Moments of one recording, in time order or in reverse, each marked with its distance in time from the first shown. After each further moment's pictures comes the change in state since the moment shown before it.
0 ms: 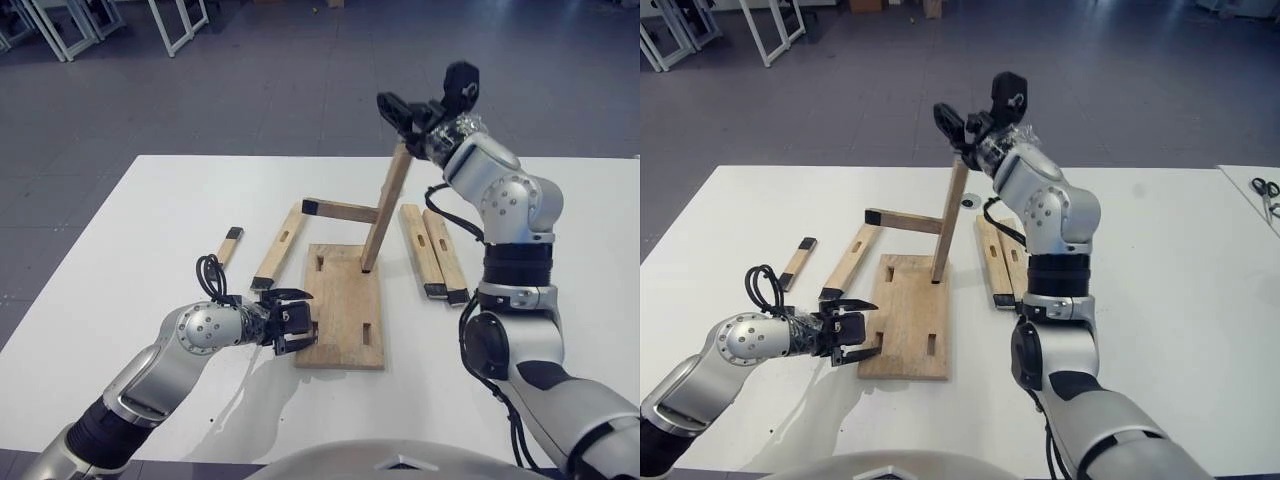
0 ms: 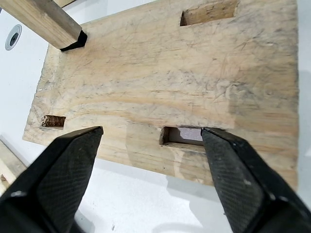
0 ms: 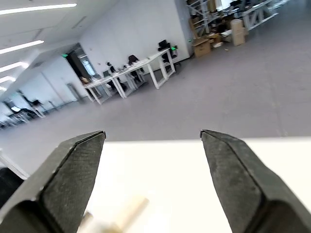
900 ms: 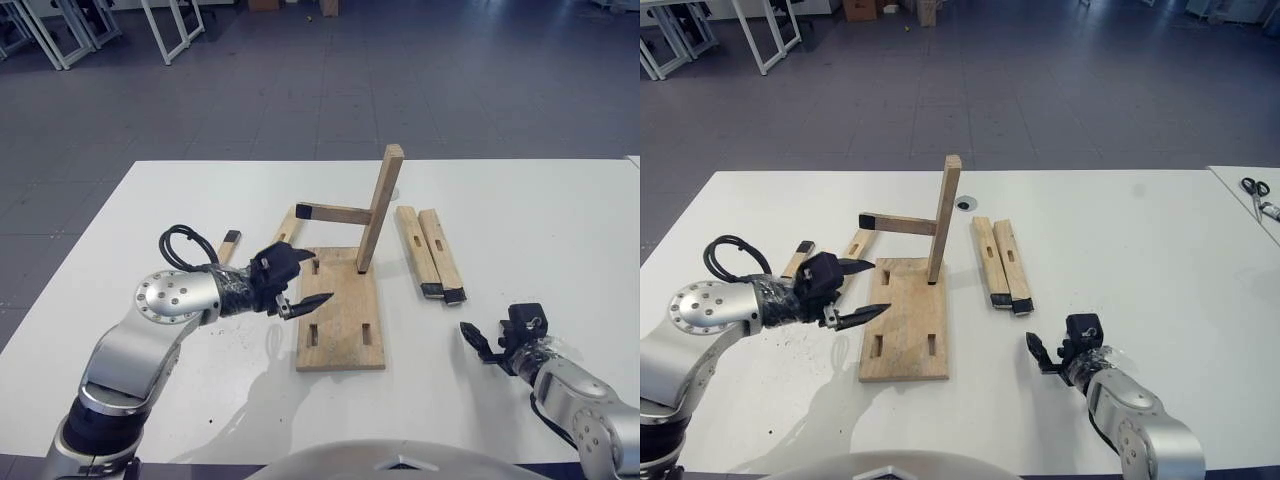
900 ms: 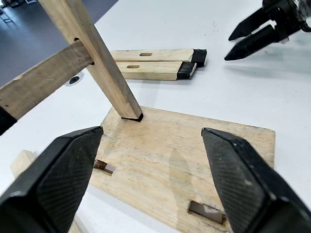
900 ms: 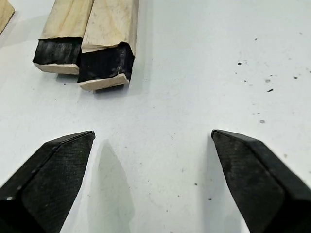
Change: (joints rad) left arm -0.128 -0.146 0.332 -0.181 -0.427 0.398 0.053; right arm 1.178 -0.339 0.064 -0.798 -0.079 0.128 0.069
